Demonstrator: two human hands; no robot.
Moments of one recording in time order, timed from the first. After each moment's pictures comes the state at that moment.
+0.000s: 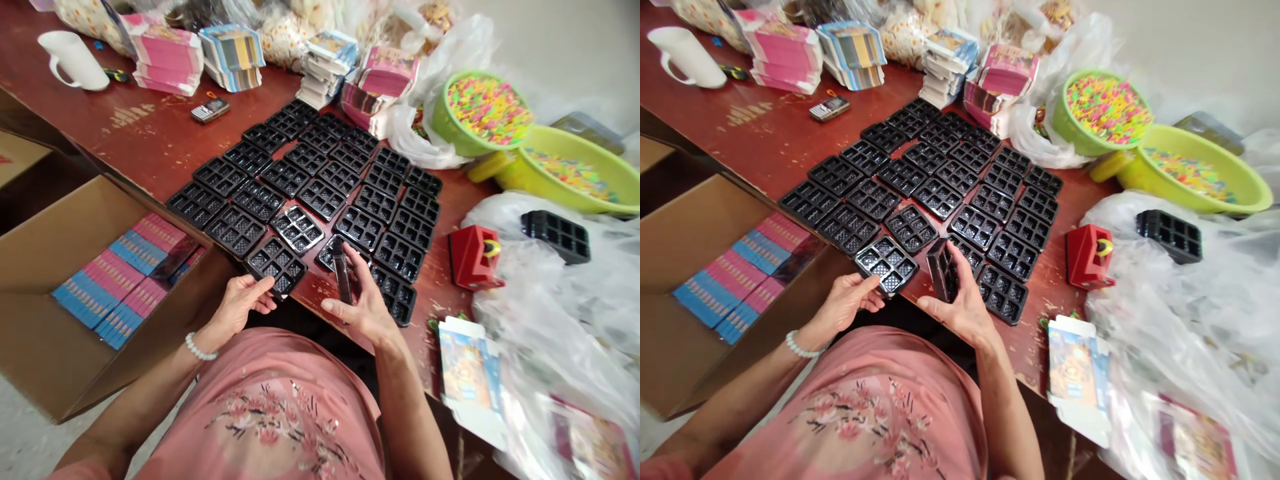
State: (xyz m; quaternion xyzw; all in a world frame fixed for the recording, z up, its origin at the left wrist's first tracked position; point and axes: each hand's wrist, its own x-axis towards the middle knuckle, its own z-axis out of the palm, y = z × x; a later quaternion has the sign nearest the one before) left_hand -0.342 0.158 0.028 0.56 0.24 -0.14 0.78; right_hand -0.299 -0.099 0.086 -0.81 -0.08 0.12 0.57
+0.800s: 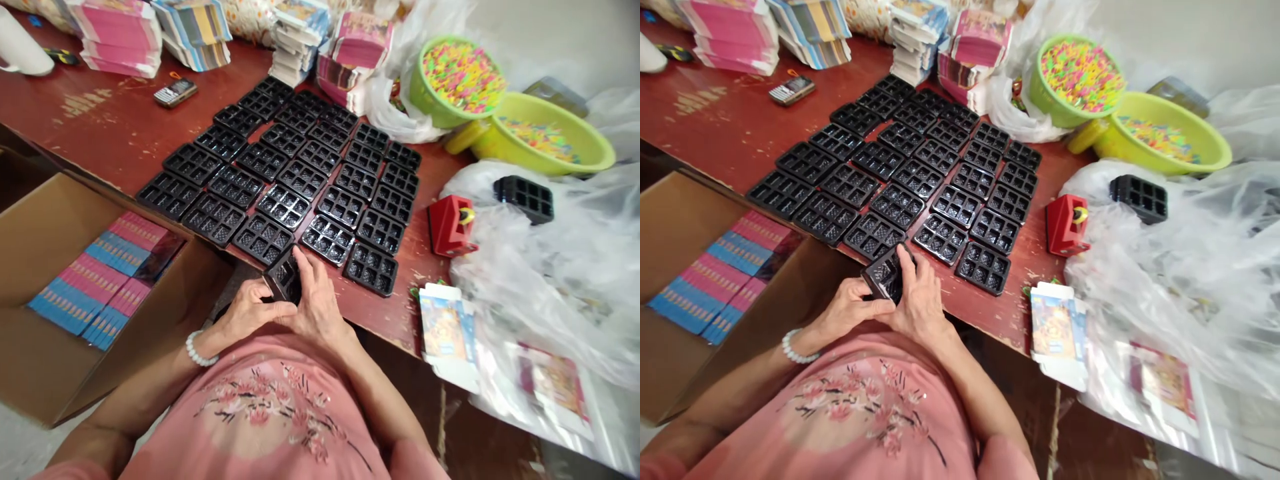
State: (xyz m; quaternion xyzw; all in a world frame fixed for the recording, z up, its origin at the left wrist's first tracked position) left_hand -0.359 0.131 0.057 0.75 -0.05 -0.16 0.64; right_hand -0.353 -0.046 0.065 -0.92 -0.15 0.07 0.35
